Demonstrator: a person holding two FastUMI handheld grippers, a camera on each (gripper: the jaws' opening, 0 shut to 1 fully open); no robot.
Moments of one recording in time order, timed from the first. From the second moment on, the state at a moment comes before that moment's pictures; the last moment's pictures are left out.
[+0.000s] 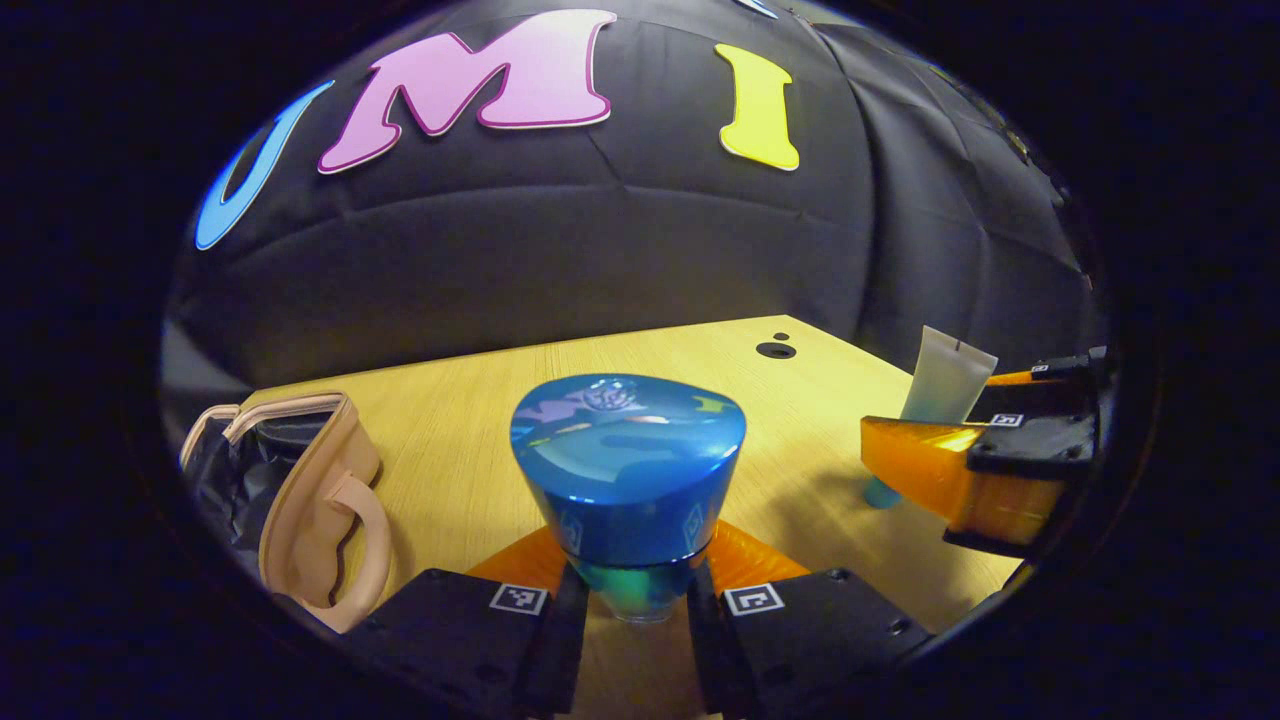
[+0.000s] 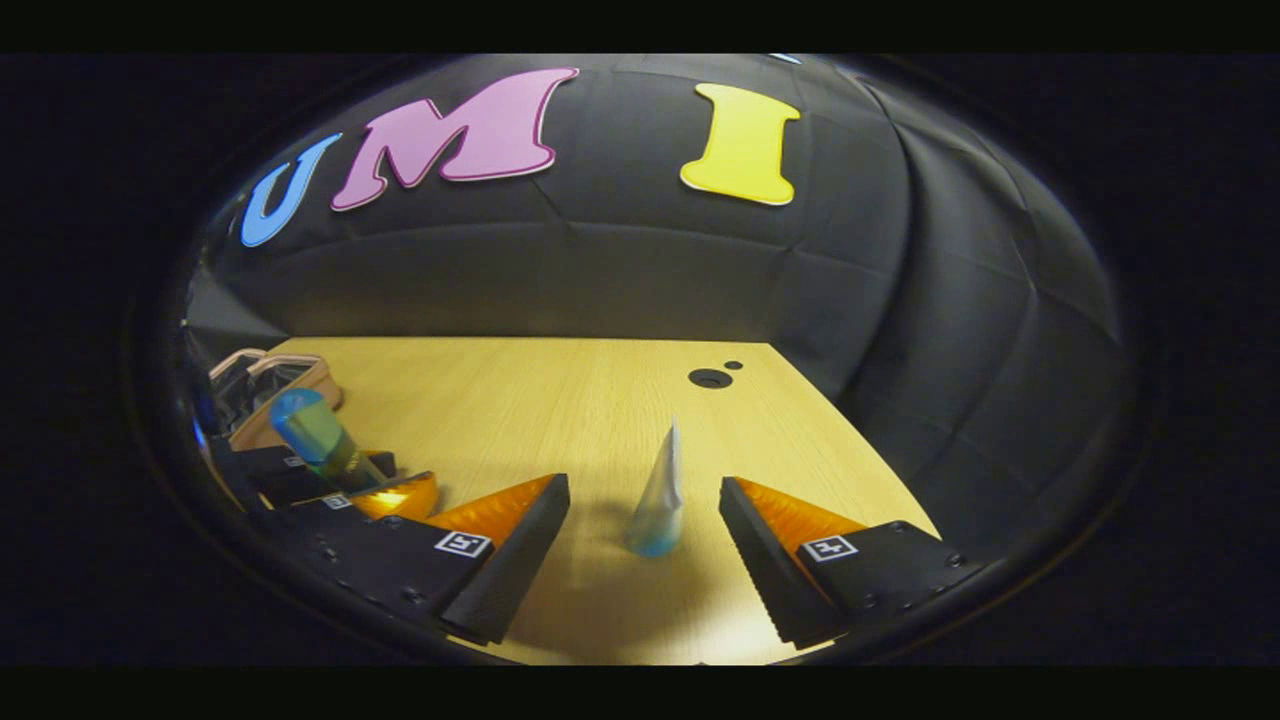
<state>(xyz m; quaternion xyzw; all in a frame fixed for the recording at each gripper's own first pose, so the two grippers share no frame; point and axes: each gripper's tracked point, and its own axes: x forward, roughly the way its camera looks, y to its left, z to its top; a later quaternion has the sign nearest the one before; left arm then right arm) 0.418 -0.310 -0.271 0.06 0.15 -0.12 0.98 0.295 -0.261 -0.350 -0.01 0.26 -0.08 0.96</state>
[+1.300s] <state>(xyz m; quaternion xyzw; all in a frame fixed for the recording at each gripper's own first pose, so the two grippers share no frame) 0.362 -0.266 -0.234 0.03 0.08 -0.16 0.98 0.259 -0.195 -0.310 -0.05 0.21 0.00 0.98</state>
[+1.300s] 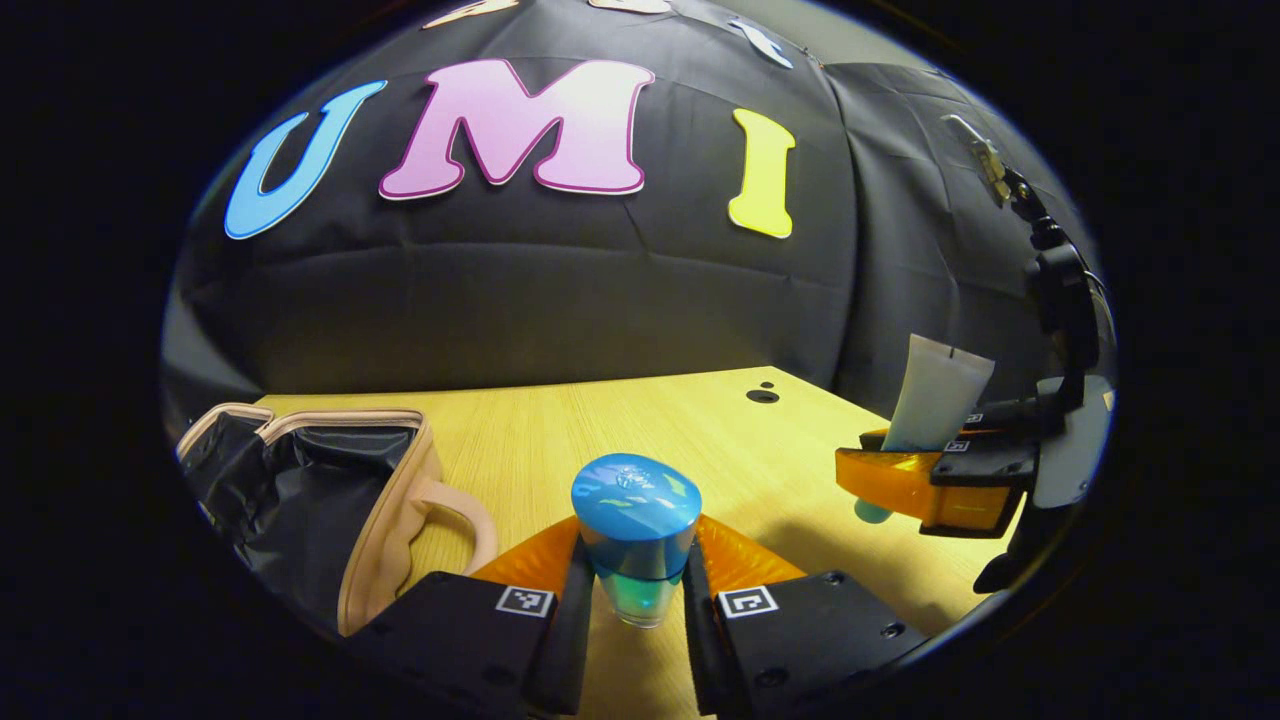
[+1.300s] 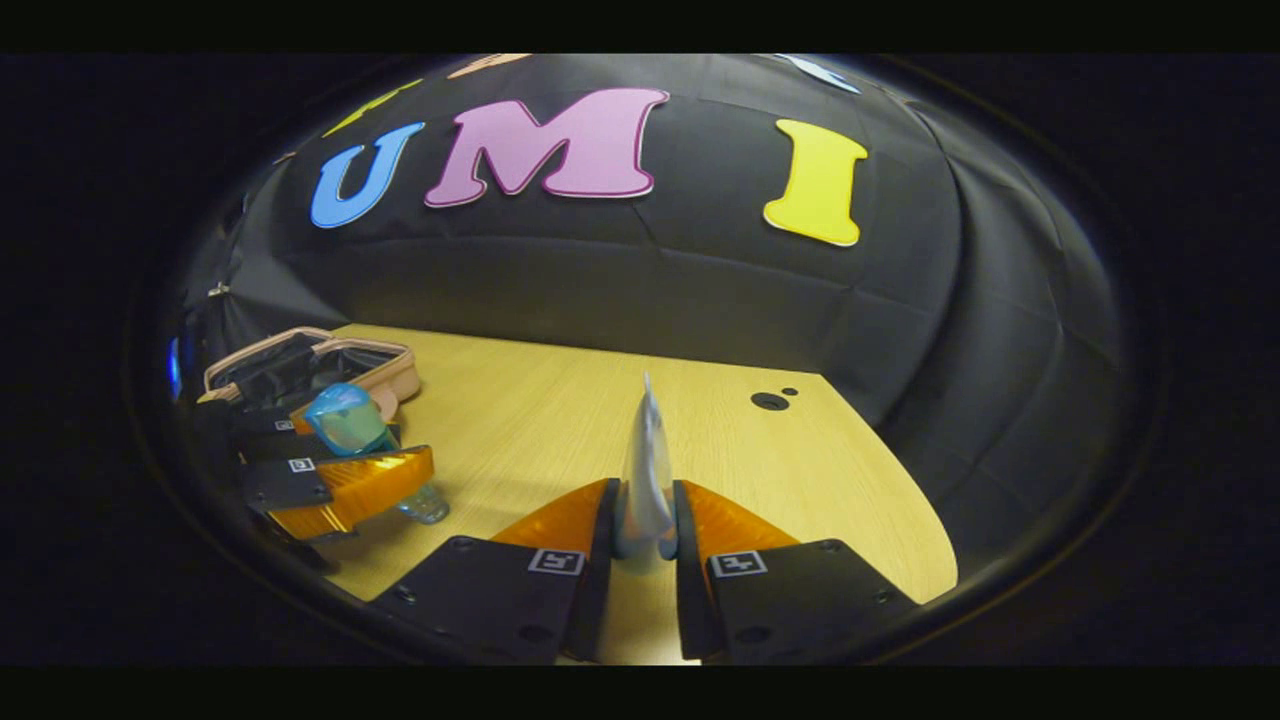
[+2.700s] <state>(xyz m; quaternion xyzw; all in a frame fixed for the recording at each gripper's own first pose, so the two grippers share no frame) 0.340 0.036 -0.227 0.06 0.31 0.04 0.95 0.159 0.036 -0.114 0.03 0.15 0.26 0.95</state>
